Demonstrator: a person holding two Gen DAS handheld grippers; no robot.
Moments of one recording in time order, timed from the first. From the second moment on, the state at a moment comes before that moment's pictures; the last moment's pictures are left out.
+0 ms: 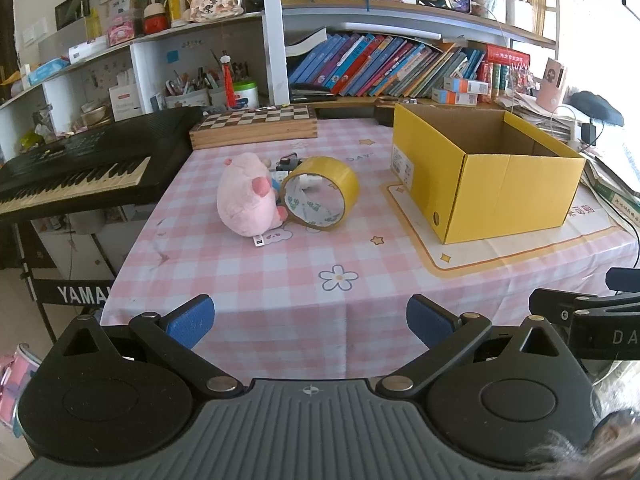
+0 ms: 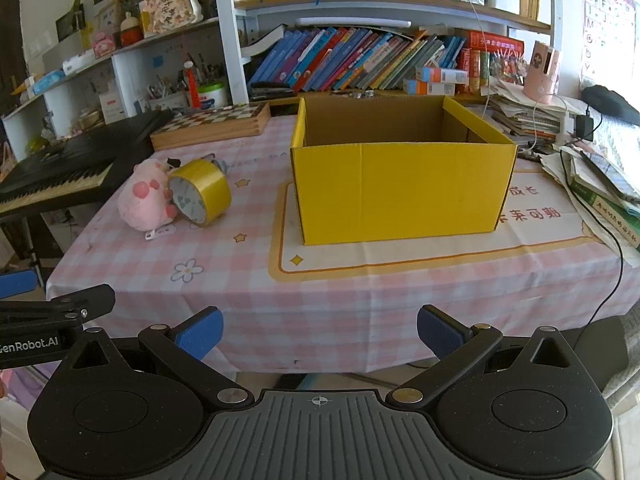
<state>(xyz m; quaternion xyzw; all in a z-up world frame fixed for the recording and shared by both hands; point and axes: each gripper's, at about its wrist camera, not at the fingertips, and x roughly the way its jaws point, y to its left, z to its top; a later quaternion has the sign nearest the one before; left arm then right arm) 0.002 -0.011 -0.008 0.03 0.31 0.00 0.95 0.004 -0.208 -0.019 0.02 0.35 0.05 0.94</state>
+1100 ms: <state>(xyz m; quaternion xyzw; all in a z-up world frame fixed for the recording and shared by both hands) 0.004 -0.004 -0.010 0.03 0.32 0.00 0.95 0.005 -0.196 -0.018 0.01 0.35 0.06 0.93</state>
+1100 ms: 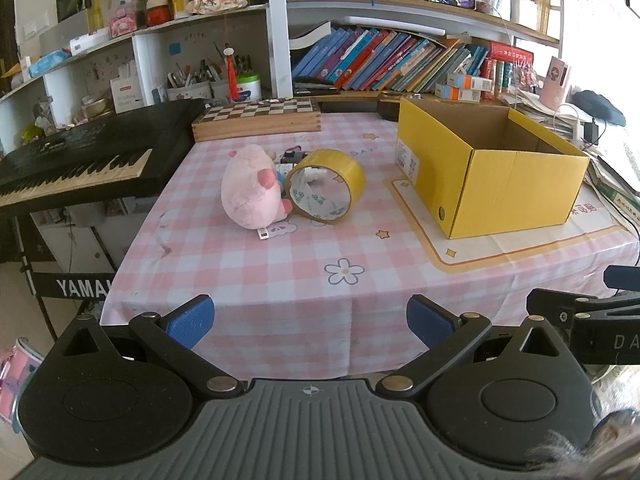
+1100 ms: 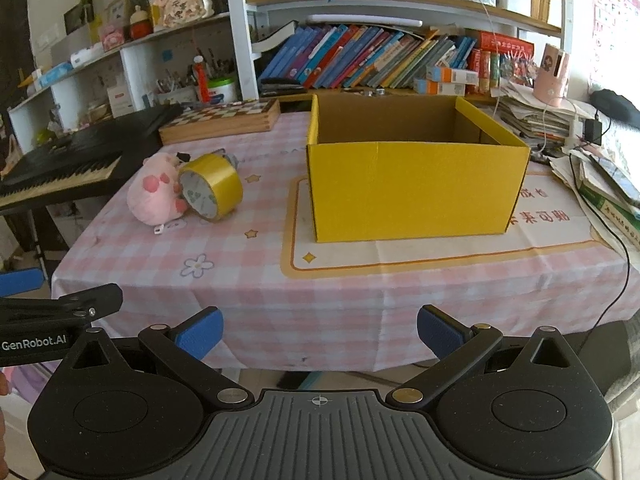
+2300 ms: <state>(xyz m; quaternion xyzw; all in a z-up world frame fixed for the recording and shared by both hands) 0.040 0.047 -0.020 -0.02 0.34 0.06 0.94 0.060 -0.132 -0.016 -0.05 0.33 0.20 0.92</state>
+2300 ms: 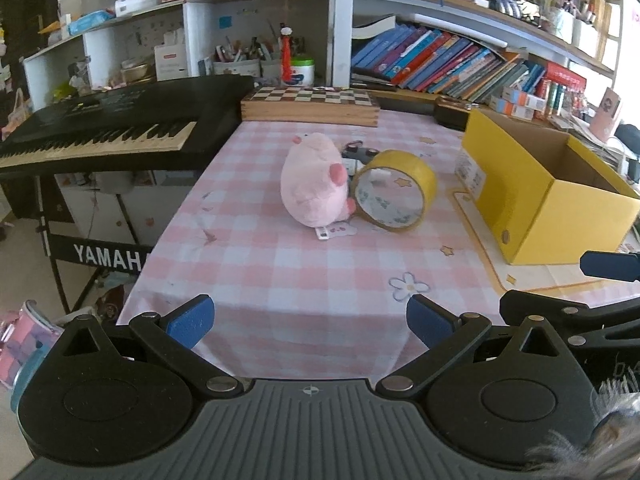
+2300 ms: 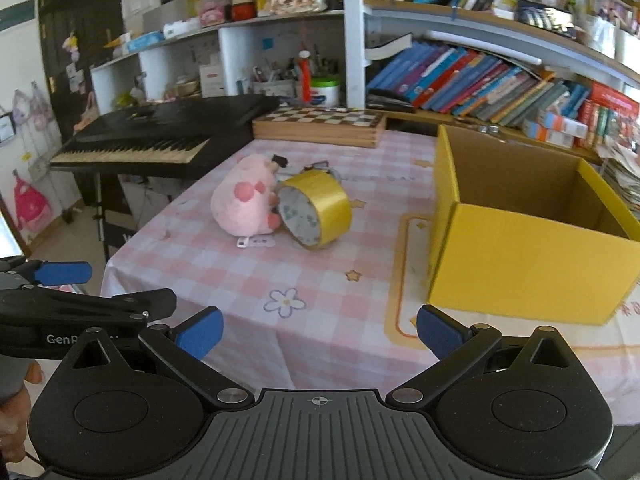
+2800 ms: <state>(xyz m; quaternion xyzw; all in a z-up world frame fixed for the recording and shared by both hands) 0.110 0.073 -0.017 -0.05 0.33 0.10 0.94 0.136 -0.107 -0.016 -0.09 0.31 0.27 0.91</state>
